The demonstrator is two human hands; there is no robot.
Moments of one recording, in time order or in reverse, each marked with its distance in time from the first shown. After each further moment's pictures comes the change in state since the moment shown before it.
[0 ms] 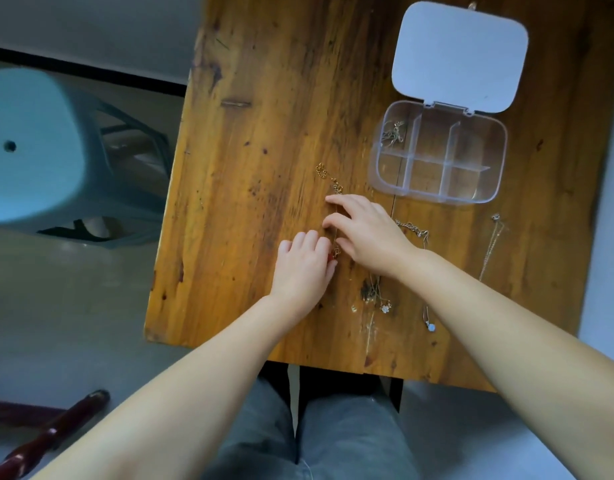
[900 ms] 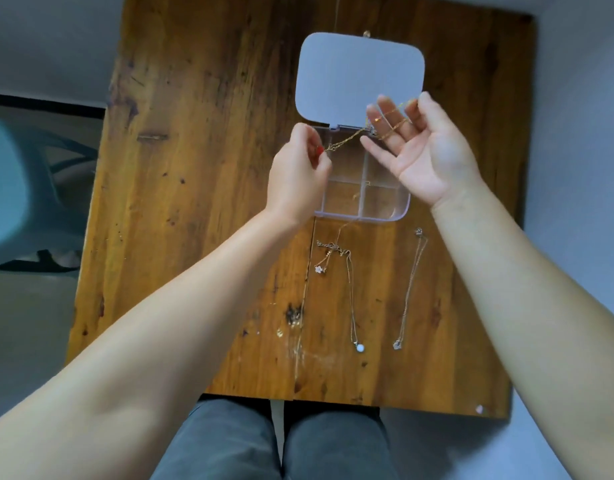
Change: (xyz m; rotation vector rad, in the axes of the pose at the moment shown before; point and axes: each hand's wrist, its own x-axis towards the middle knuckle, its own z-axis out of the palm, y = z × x) left_hand 0.148 0.109 -0.055 -0.628 0.305 -0.118; right_hand -0.025 0.123 -0.141 2.107 0.549 0.469
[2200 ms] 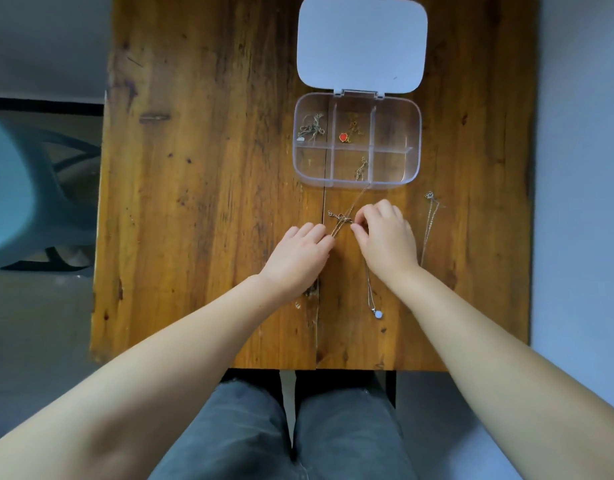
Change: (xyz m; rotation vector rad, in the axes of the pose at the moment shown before) left_hand -0.115 -0.082 -0.003 0.633 -0.530 0.509; right_hand -0.058 0.144 -0.076 -1.892 0.201 -0.362
